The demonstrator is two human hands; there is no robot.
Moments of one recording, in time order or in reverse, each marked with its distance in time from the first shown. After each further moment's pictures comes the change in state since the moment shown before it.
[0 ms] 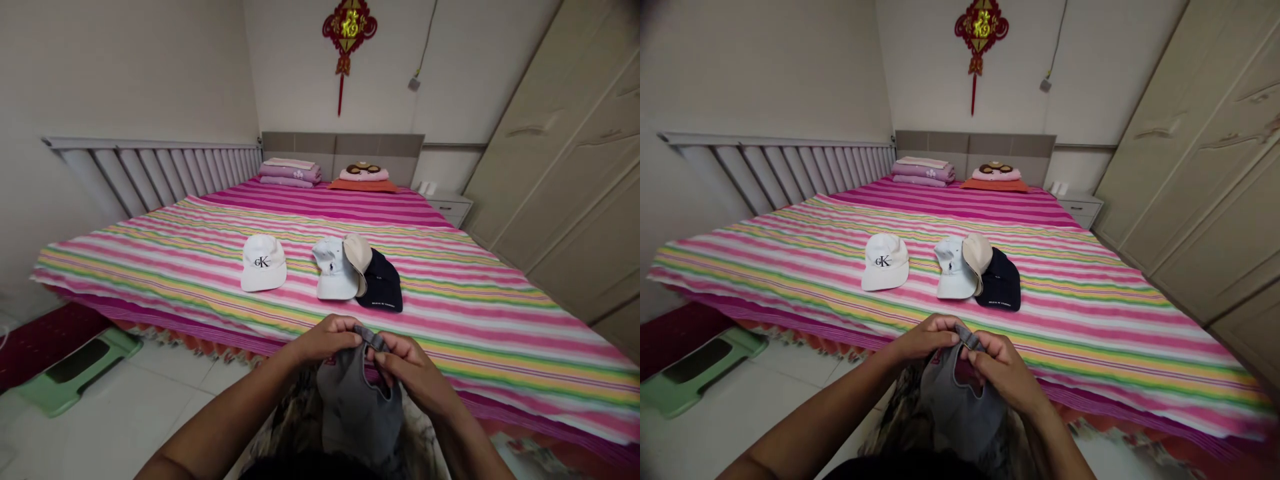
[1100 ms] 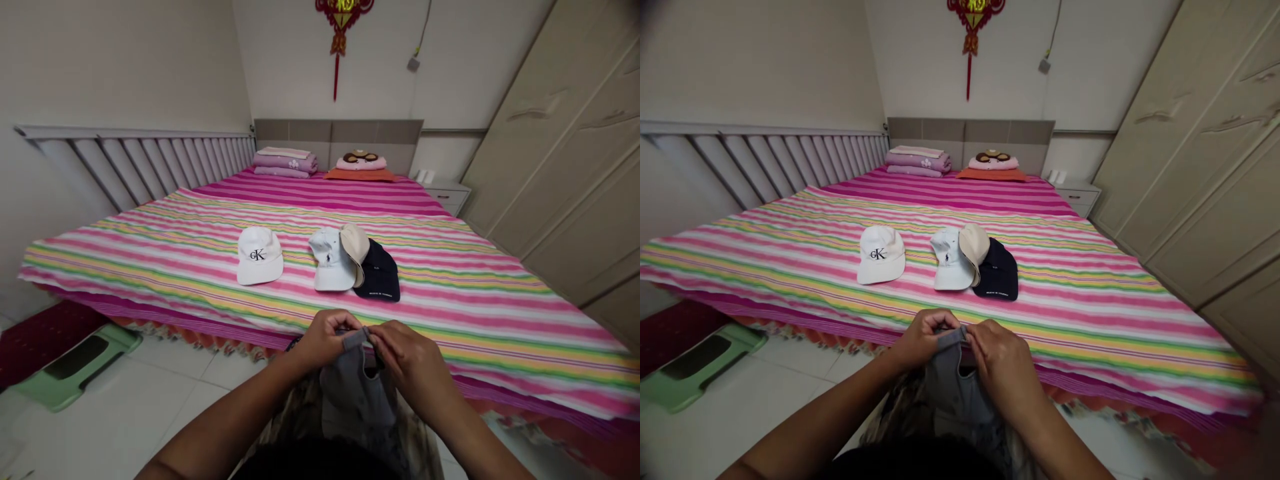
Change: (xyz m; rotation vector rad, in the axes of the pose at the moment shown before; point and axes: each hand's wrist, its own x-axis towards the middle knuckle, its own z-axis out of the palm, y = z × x) left_hand -0.004 -0.008 0.016 0.370 0.295 0.262; right_hand -0.010 -0.009 0.004 -1.208 0.275 -0.537
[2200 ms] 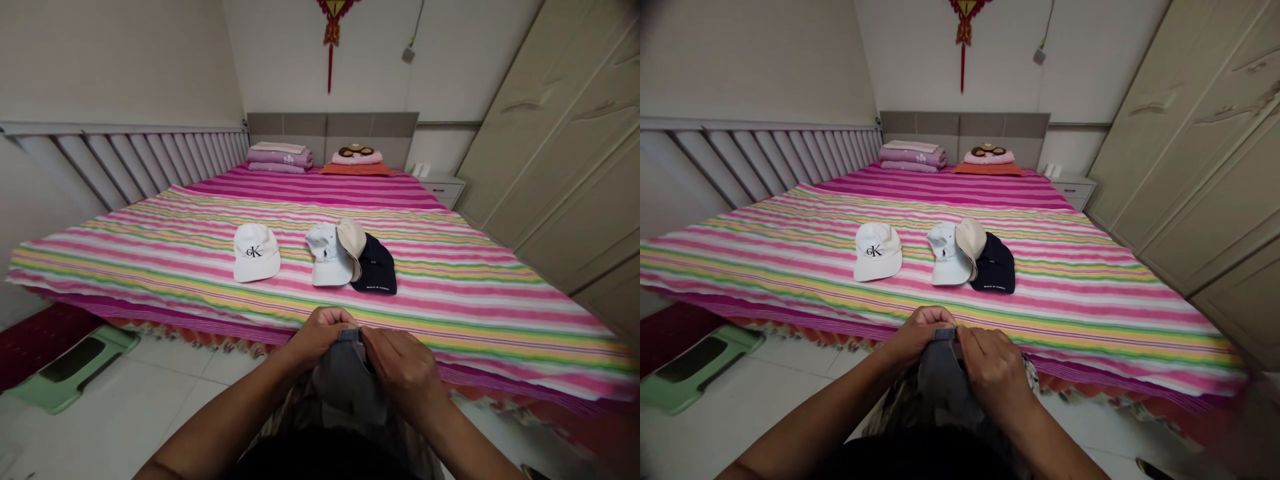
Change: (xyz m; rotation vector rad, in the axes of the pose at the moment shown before) left_hand -0.005 0.004 0.002 -0.505 0.010 -0.373; right_hand -0.014 -0.006 0.015 -0.224 0.257 -0.253
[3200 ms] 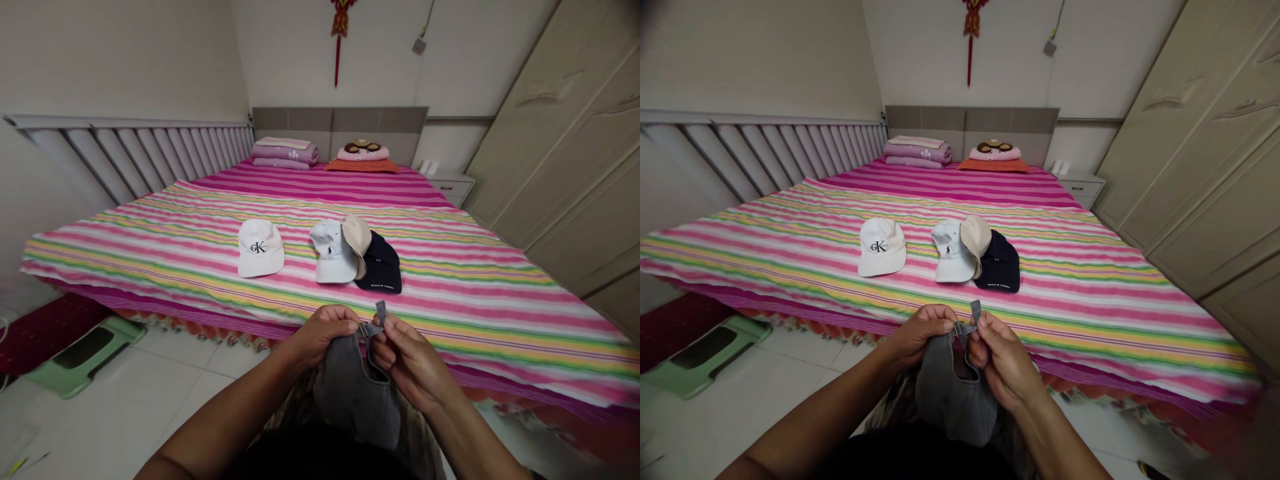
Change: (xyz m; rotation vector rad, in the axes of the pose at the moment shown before) left_hand -0.001 -0.005 -0.005 -0.226 -0.111 -0.027; right_hand 0.010 -0.001 0.007 1.620 -0.074 1.215
